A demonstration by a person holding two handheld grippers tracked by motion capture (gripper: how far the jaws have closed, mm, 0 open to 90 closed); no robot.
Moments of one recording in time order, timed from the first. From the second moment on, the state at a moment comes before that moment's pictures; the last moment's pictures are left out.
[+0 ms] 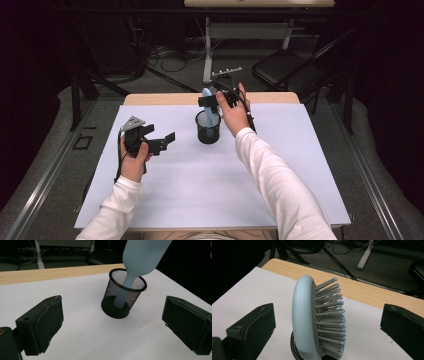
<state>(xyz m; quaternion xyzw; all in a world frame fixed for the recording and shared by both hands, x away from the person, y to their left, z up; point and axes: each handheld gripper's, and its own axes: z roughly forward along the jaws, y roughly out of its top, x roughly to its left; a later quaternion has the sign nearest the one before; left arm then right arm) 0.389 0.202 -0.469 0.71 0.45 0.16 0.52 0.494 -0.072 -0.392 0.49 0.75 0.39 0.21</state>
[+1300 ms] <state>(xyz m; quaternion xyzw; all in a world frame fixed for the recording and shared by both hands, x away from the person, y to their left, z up) 0.388 0.199 -0.466 0.71 0.44 0.15 0.53 0.472 -0.090 -0.367 0.47 0.75 0.42 0.21</state>
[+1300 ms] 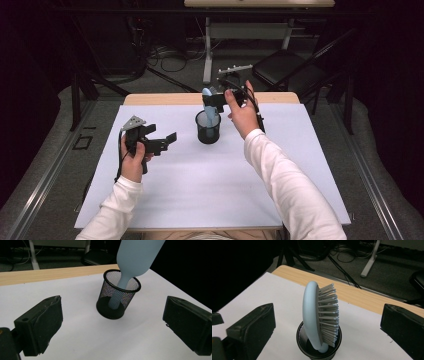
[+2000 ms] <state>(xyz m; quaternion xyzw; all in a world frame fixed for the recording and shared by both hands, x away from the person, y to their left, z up) 0.386 0.205 -0.455 0.71 0.44 0.15 0.53 0.433 -0.119 -0.355 0.43 0.77 0.44 0.18</state>
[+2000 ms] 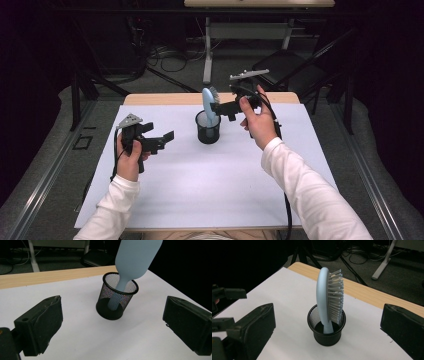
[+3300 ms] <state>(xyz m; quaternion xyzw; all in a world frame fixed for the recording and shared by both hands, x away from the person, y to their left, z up) 0.375 0.214 -0.455 0.74 0.40 0.14 0.52 0.353 -0.206 -0.427 0.44 0.74 0.46 0.20</state>
